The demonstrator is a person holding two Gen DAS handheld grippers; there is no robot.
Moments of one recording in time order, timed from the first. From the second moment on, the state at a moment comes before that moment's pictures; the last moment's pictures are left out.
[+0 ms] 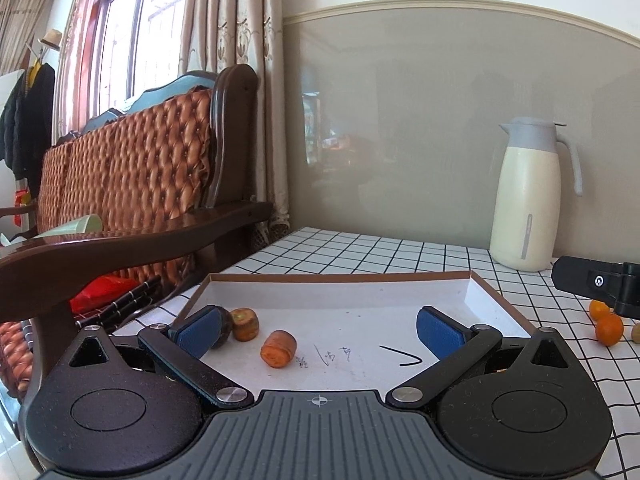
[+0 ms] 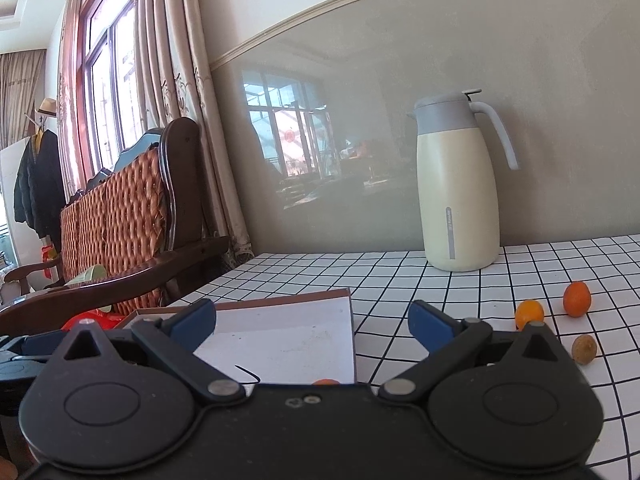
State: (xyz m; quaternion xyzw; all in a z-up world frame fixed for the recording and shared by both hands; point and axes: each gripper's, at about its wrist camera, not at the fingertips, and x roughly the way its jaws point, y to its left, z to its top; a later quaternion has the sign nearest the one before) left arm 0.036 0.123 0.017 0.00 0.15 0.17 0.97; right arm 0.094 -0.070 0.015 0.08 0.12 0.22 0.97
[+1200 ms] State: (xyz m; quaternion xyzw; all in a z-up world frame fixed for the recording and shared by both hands) left arm 0.057 0.037 0.013 0.03 0.16 0.08 0.98; right arm 0.100 -0.148 -0.001 0.10 0.20 0.12 0.97
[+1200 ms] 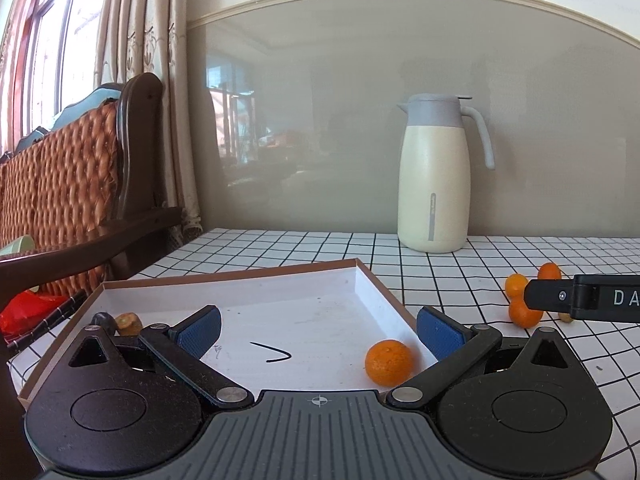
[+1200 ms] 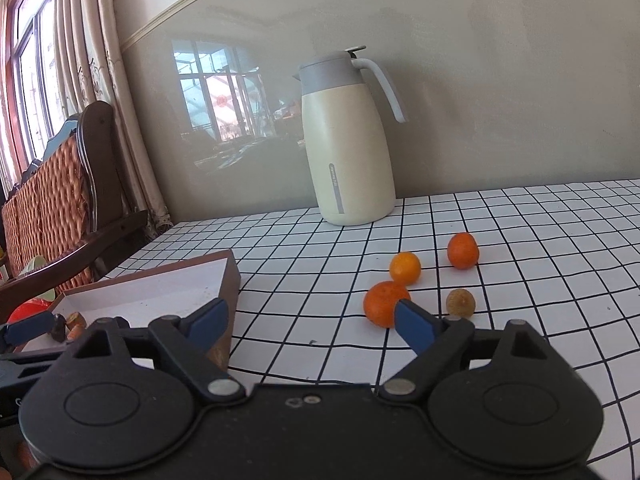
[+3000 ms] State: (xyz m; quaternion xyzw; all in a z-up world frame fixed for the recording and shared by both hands) left arm 0.109 -0.094 -0.017 0.05 0.21 -0.05 0.97; right arm 0.095 -0.253 -0.020 0.10 0.23 0.01 0.97
